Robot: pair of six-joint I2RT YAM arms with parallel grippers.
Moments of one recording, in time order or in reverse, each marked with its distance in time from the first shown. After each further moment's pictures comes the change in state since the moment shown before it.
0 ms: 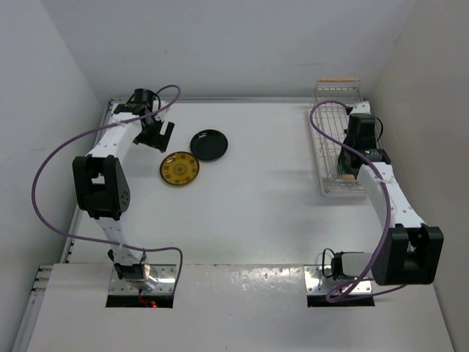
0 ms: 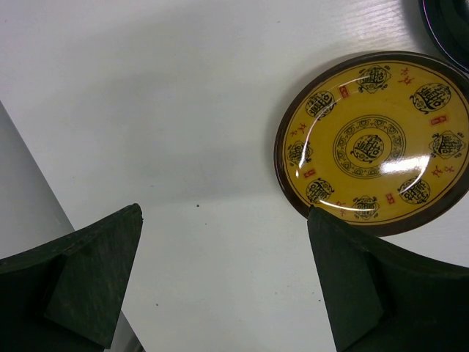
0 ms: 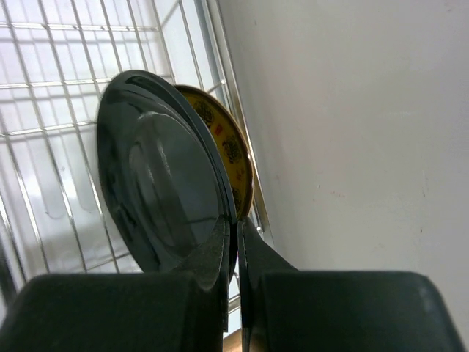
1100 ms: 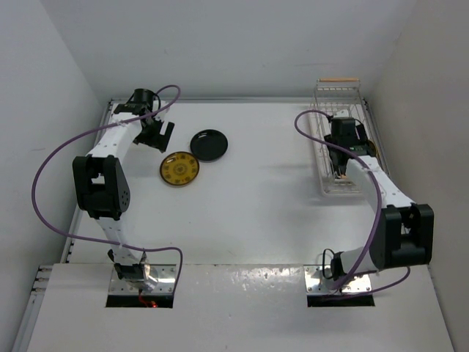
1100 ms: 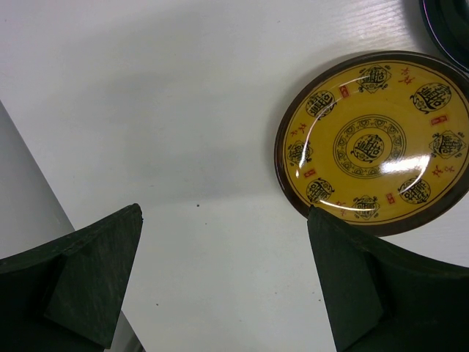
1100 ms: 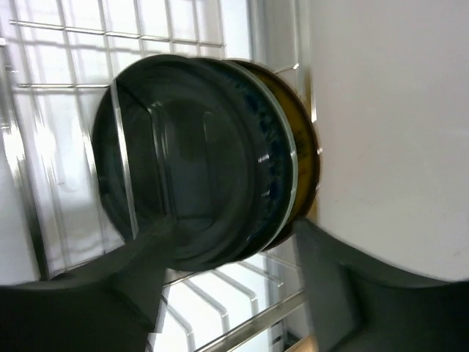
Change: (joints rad) left arm 0.000 0.000 0.000 -0.001 -0.001 0.000; right arm 0.082 0.113 -0.020 0.005 0.039 -0.030
